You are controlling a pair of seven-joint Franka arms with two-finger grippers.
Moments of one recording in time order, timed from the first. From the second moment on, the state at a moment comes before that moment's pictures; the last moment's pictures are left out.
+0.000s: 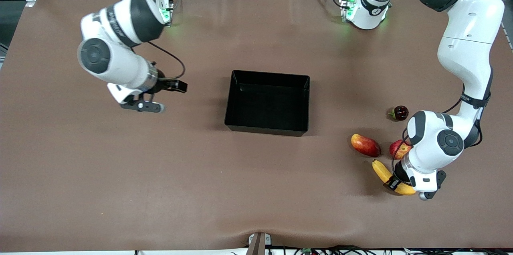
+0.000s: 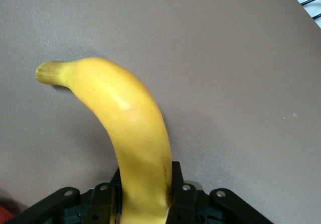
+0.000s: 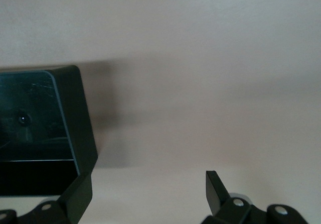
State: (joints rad) left arm 0.24 0.91 -0.35 -1.41 0.35 2.51 -0.96; right arm 0.44 0.18 -0.05 -1.87 0.19 1.87 0.47
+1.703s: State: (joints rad) left arm 0.27 0.69 -0.47 -1.36 0.35 2.11 -0.67; right arm 0.73 0.46 -0.05 -1.88 0.19 2.28 0.69
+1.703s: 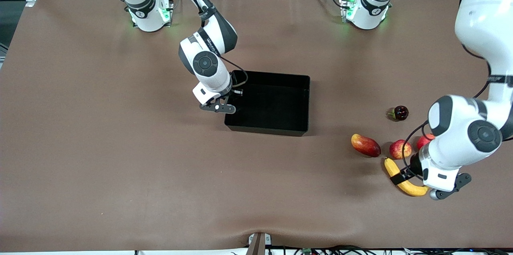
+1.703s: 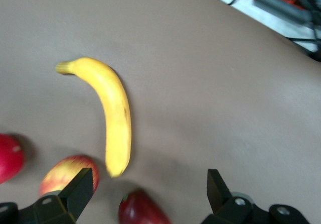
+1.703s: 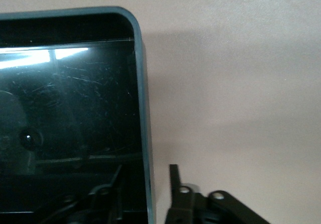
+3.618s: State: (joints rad) left arm -0.06 -0.07 -0.06 -1.55 0.03 1.39 -0.25; right arm 0.31 0.33 -0.08 -1.85 0.19 2.03 0.28
